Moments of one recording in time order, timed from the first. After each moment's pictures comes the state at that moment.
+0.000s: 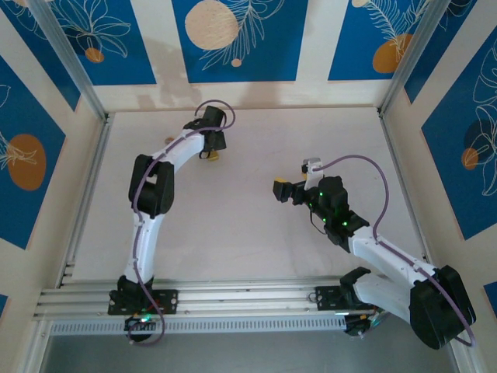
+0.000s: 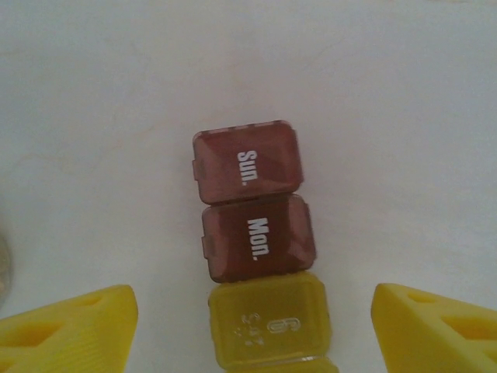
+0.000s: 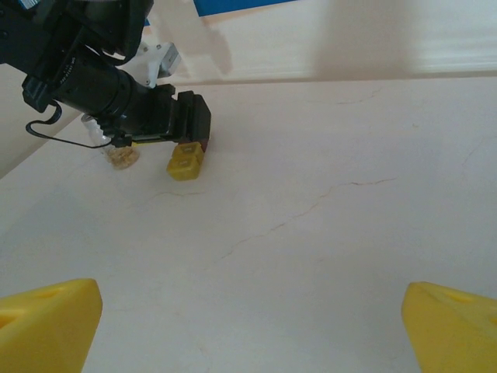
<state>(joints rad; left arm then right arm) -0.38 2.35 1.97 -0.65 -0.31 -0.52 0.49 1.00 0.47 0.24 -0.02 0.27</state>
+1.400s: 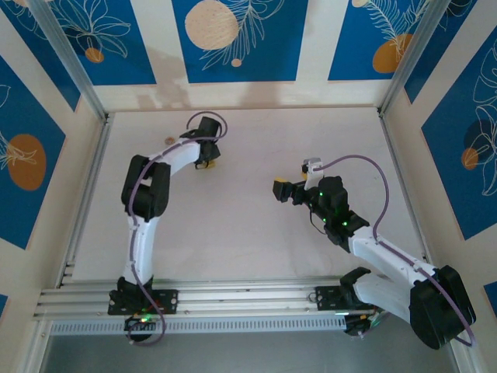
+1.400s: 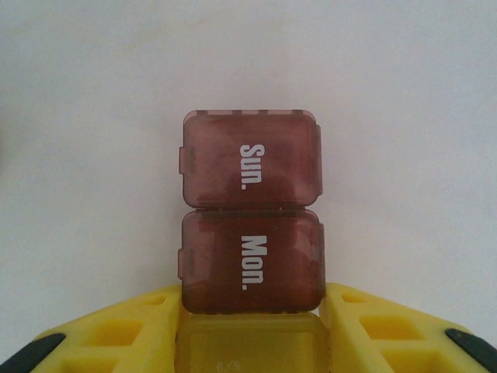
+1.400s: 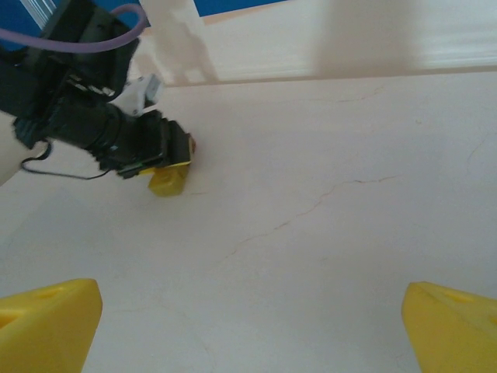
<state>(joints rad) -0.37 2.20 1.65 -0.49 -0.25 -0.73 0.49 1.00 0.47 0.24 -0.02 0.28</state>
